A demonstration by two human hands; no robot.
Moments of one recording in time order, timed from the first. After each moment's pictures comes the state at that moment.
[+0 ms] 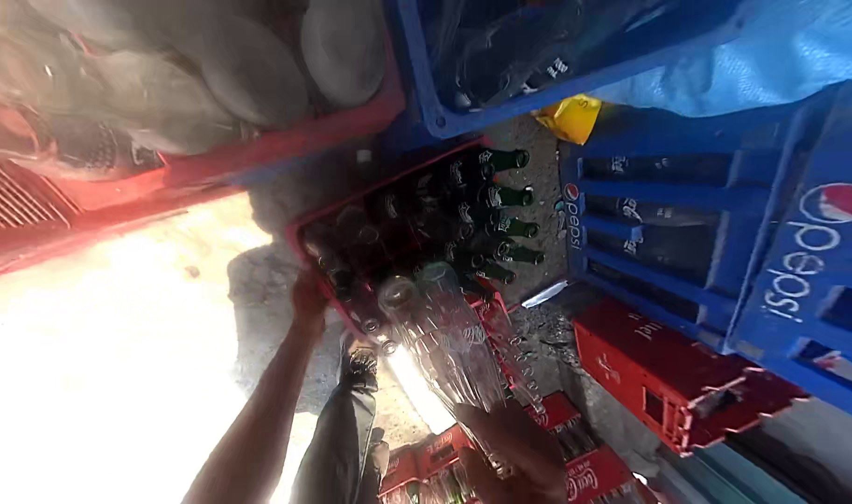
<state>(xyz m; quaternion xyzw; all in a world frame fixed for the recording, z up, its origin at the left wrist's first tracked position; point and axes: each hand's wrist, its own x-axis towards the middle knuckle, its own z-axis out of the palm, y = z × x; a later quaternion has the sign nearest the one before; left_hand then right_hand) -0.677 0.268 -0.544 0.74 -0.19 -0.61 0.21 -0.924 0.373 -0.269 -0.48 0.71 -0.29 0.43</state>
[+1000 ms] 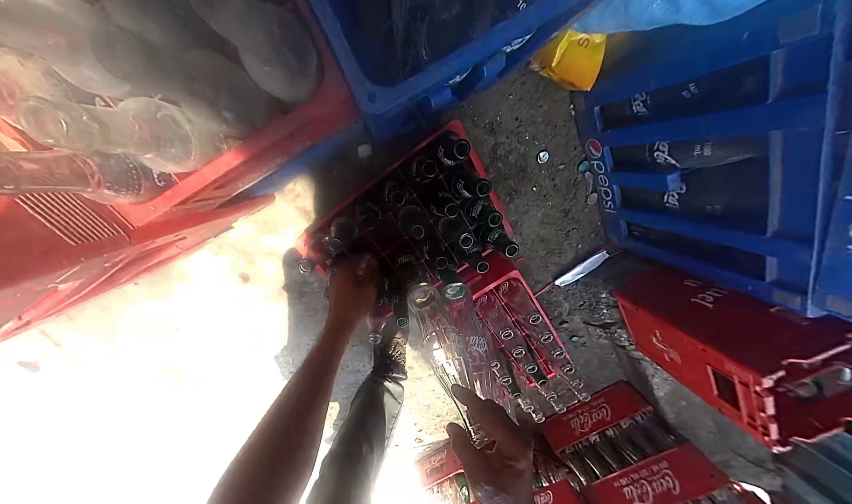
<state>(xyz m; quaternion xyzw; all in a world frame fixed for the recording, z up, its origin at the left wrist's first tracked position) -0.735 0.241 -0.456 0.67 -0.51 -0.53 -0.03 -0.899 0.441 -0.288 -0.32 0.77 -0.35 0.43</state>
